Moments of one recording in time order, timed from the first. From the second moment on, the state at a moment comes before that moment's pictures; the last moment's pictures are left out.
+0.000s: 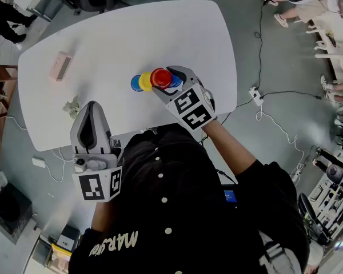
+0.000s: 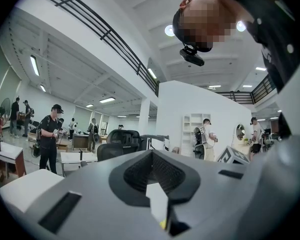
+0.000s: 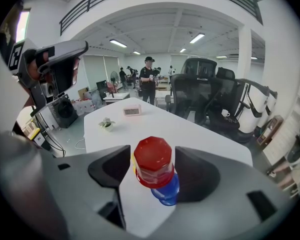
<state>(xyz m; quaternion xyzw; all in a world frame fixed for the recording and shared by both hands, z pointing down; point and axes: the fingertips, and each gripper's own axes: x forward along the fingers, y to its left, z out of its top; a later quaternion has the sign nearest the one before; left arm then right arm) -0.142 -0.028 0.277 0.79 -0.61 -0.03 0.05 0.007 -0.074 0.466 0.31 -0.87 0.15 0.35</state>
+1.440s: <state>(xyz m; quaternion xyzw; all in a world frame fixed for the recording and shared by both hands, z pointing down) -0.144 -0.031 0.242 0.81 -0.59 -0.05 0.00 0.113 -0.068 0.221 0.42 -0.90 0.04 -0.11</state>
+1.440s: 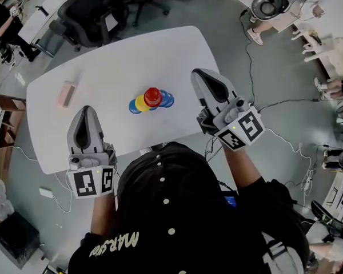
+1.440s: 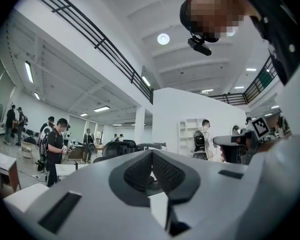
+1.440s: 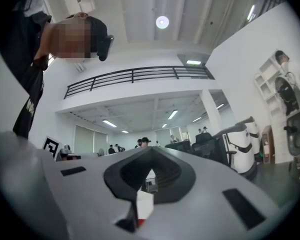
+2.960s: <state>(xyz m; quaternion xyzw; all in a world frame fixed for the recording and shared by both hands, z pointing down) -0.179 -0.026 0.231 0.78 -0.62 -0.04 -0.03 0.182 -0.067 0.235 0.57 -0.82 -0.01 -0.06</state>
